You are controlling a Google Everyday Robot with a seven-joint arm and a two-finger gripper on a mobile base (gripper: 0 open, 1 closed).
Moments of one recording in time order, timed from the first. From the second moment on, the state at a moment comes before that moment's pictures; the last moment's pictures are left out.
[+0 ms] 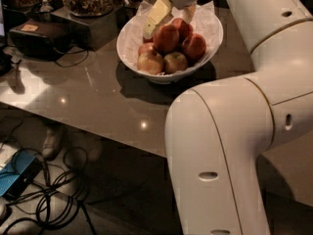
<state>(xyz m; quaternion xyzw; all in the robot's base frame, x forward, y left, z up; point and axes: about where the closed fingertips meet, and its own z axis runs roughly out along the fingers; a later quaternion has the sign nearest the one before) 0.709 -0.049 0.955 -0.36 0.92 0.09 0.15</state>
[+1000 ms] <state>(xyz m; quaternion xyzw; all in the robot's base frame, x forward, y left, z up) 0.702 -0.053 0.967 -0.34 0.92 0.09 0.18</state>
